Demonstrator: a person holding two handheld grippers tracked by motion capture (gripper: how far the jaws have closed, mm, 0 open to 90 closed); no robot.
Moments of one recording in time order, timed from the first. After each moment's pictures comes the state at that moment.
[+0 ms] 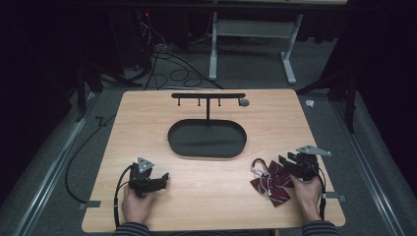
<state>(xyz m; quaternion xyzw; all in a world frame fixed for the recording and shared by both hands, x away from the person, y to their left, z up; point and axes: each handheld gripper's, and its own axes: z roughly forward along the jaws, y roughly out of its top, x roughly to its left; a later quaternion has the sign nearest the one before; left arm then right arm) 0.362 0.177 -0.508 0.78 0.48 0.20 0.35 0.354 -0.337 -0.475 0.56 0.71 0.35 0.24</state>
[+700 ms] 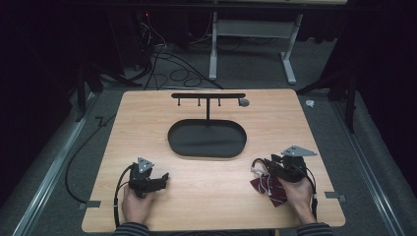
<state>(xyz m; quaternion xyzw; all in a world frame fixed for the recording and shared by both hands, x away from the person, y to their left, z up) 0.362 0.177 -0.508 0.78 0.48 0.20 0.35 0.348 -0.295 -0.461 0.49 0.76 0.37 0.21</state>
